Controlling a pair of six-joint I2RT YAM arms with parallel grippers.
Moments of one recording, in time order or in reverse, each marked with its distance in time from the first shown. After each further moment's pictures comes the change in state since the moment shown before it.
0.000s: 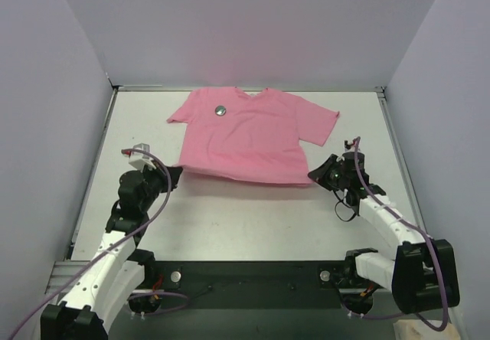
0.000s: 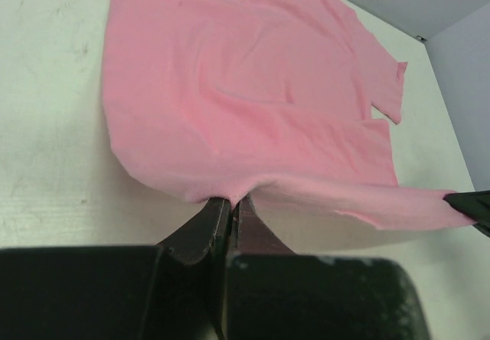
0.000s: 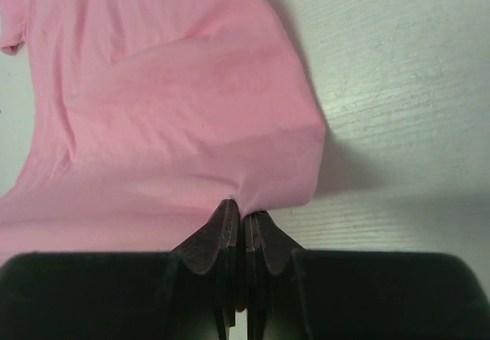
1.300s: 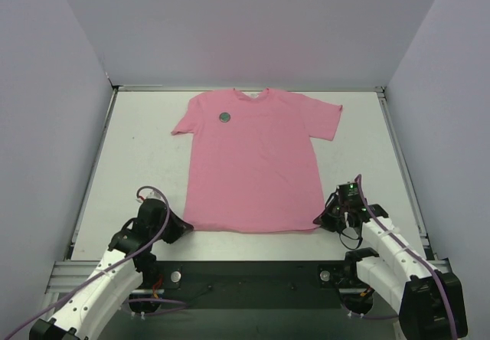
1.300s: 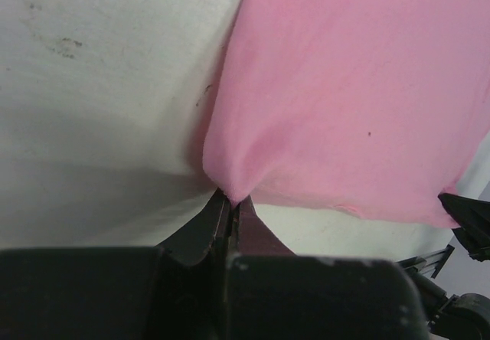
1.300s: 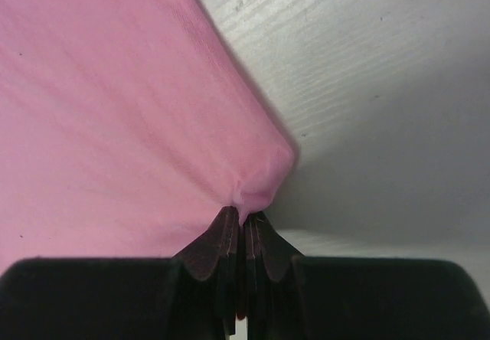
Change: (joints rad) left arm -0.218 -0.260 -0.187 -0.684 -0.031 -0.477; right arm 0.070 -0.251 -0.170 -0.530 0.087 0.183
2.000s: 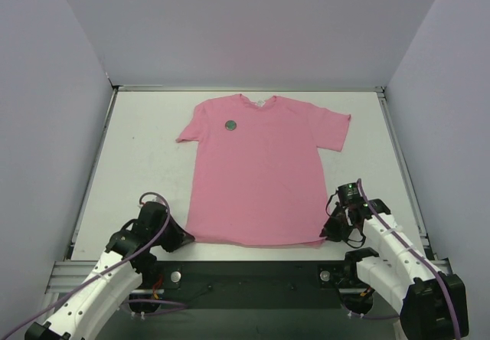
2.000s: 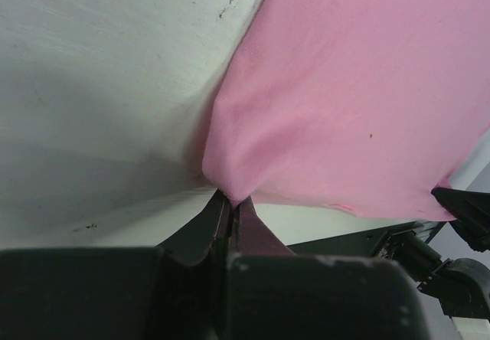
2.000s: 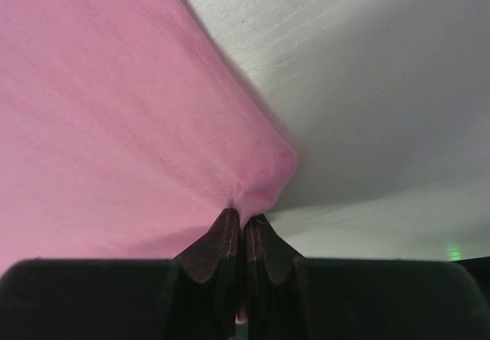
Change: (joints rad) left arm -0.046 -0.032 0.040 -0.195 0.062 -0.068; right arm 0.019 -0.010 0.076 -0.305 0.037 -0.014
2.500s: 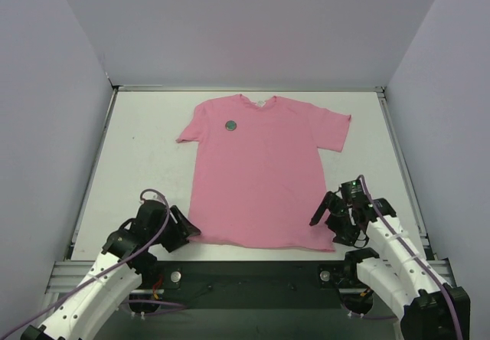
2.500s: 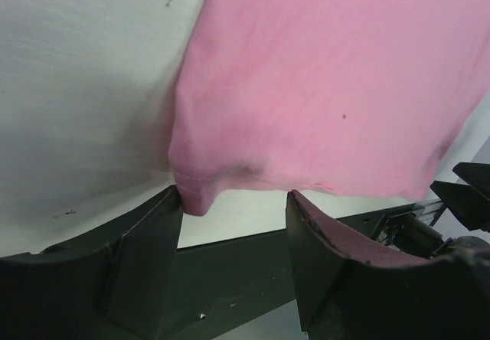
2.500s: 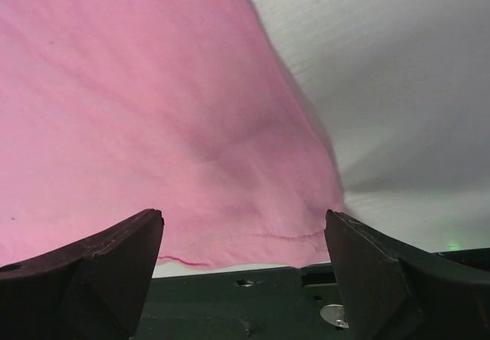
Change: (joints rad) left arm -0.034 -0.028 0.037 -0.033 0.006 0.023; right arm 0.001 -0.042 0.054 -0.052 -0.026 -0.051
